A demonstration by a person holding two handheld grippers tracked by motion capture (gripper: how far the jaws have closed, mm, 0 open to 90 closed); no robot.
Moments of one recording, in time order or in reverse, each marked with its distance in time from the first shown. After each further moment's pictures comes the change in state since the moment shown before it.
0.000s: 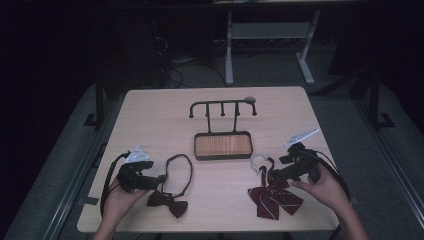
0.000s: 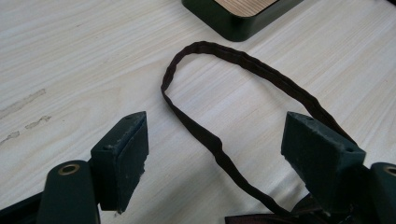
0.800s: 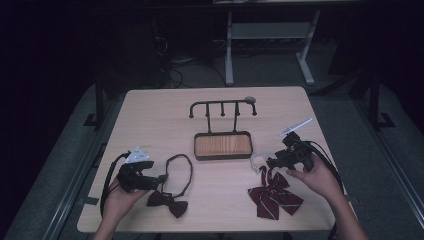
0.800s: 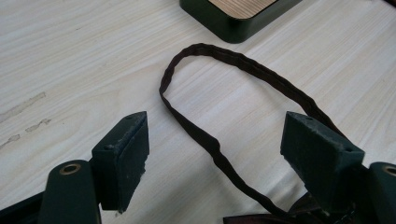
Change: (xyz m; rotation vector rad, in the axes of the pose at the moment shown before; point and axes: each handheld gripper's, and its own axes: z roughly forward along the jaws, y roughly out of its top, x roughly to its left) left arm 0.000 0.001 -0.002 -0.004 0.000 0.012; right arm -0.017 0.024 0.012 0.049 -0.004 0.070
